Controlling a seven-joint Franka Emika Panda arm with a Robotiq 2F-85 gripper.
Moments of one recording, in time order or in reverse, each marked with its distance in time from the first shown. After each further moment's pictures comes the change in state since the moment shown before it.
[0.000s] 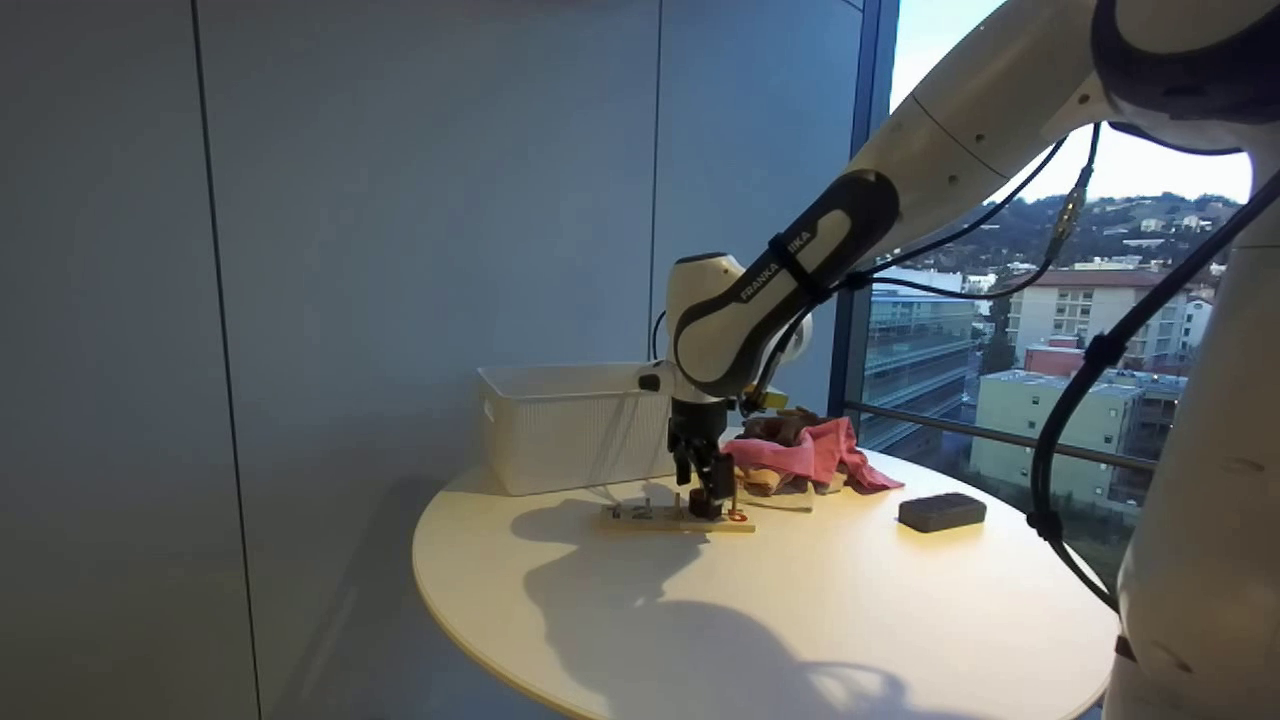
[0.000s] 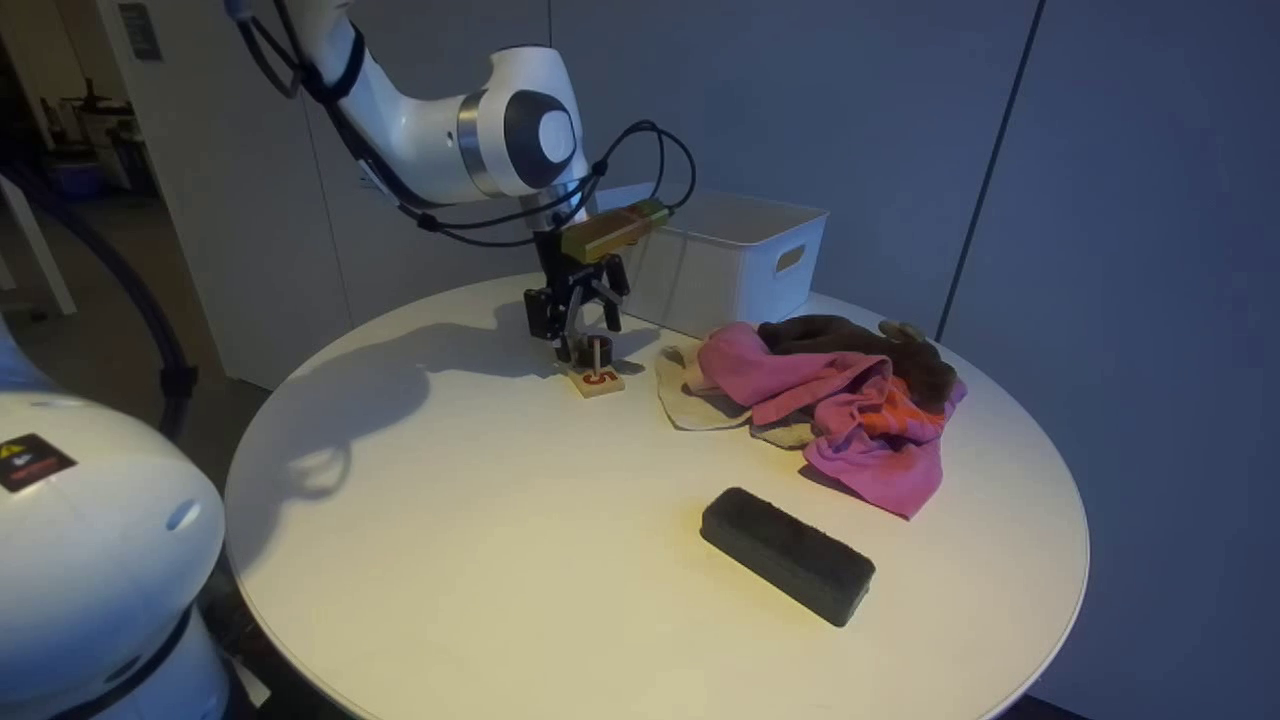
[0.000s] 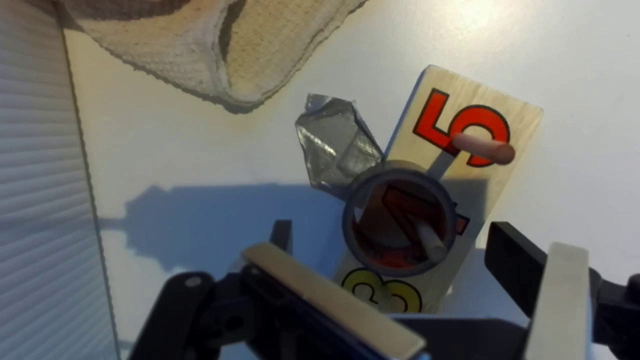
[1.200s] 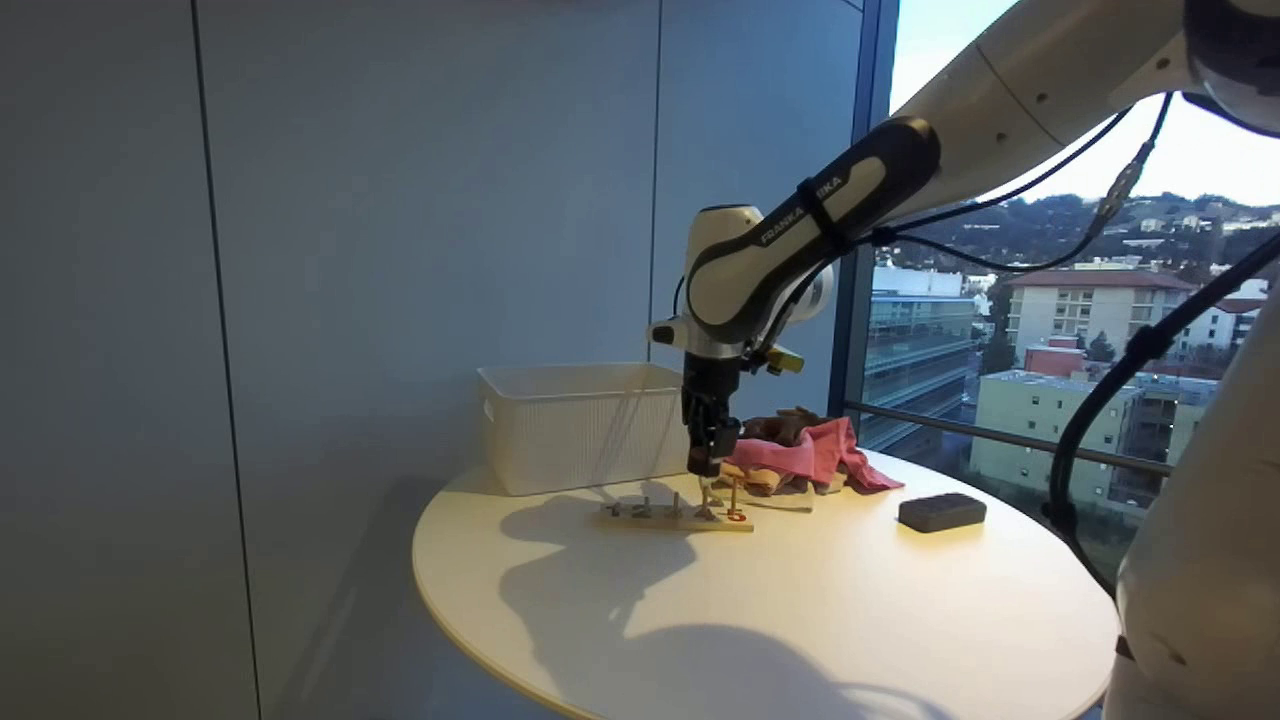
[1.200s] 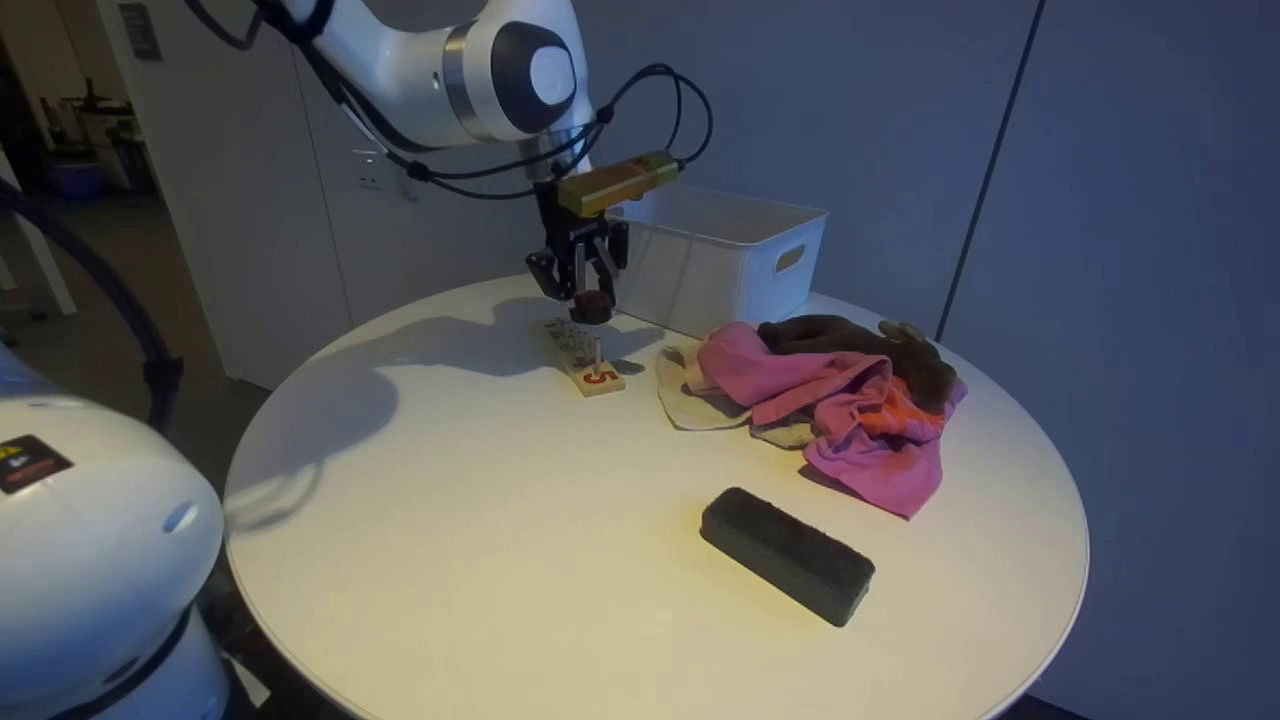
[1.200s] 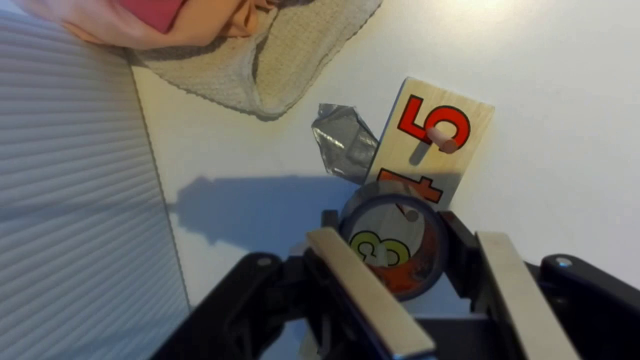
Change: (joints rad) arm -0.008 -0.130 -0.008 0.015 0.068 -0.088 -0.011
